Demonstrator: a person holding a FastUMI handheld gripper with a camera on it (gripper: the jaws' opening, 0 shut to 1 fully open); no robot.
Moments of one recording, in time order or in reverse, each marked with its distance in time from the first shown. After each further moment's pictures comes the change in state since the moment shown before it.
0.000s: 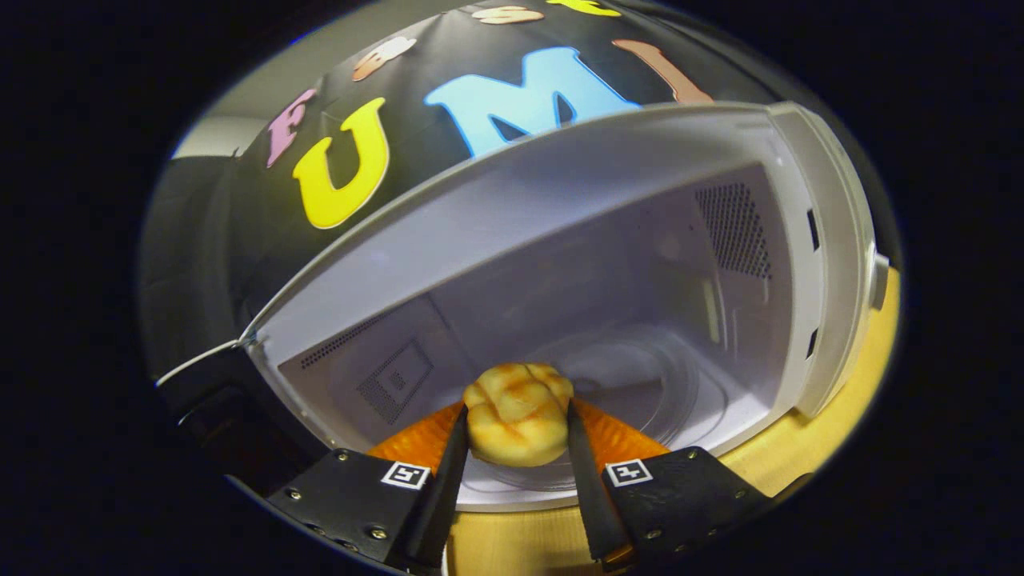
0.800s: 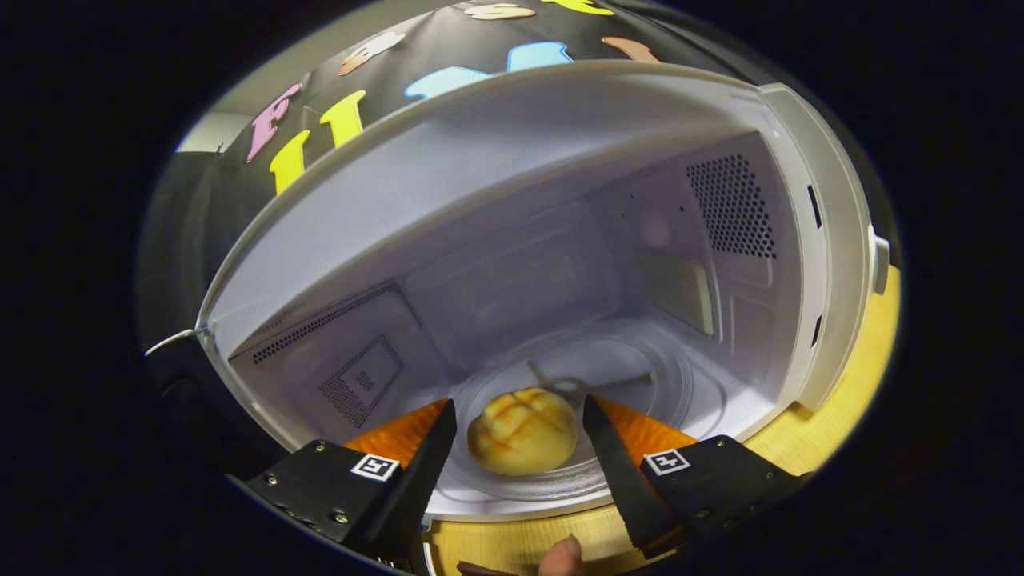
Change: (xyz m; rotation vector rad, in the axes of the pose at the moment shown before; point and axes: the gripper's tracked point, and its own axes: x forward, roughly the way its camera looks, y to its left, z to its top) arm -0.001 -0.003 0.004 -0.101 -0.039 -0.056
